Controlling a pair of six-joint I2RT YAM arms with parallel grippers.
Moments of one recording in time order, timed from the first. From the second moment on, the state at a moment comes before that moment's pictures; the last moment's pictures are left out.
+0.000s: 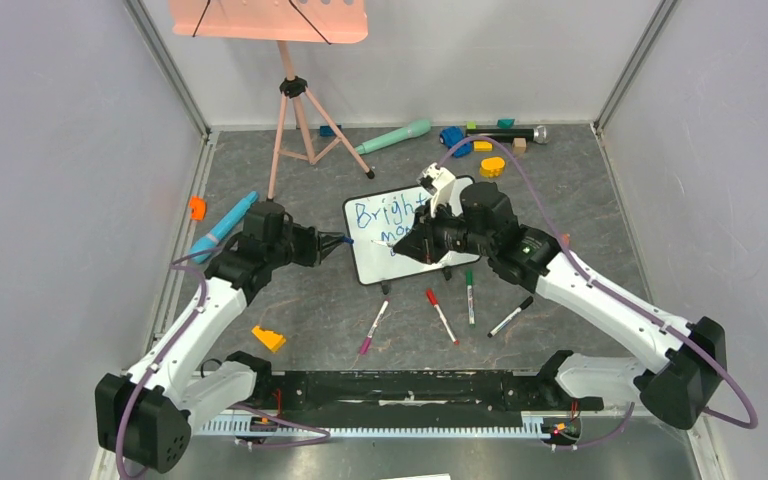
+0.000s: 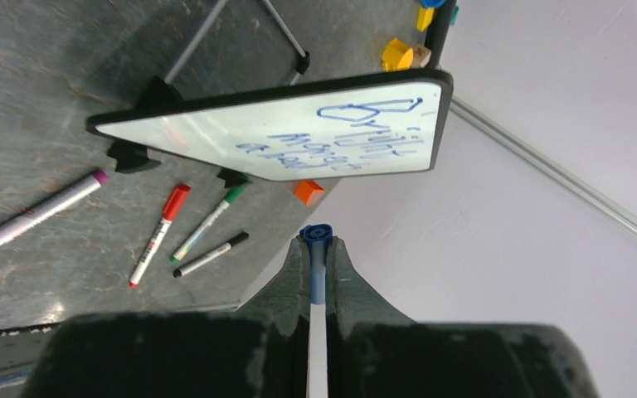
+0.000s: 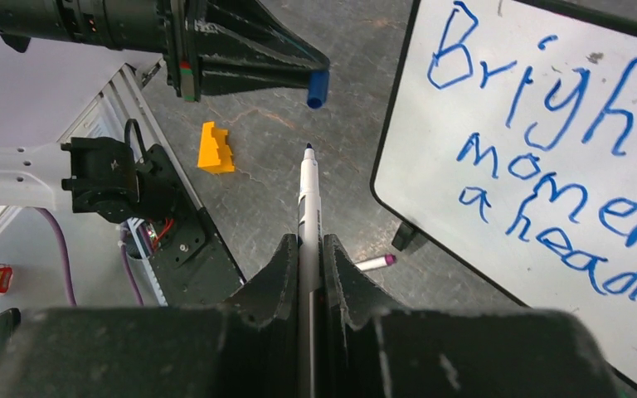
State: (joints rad) left arm -0.32 0.99 0.76 -0.44 0.20 -1.66; right arm 0.76 1.19 1.03 -0.25 -0.33 0.31
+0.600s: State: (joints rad) left arm -0.36 1.00 0.75 -0.32 0.27 -1.75; right arm 0.77 1.26 1.07 -0.23 -0.34 0.31
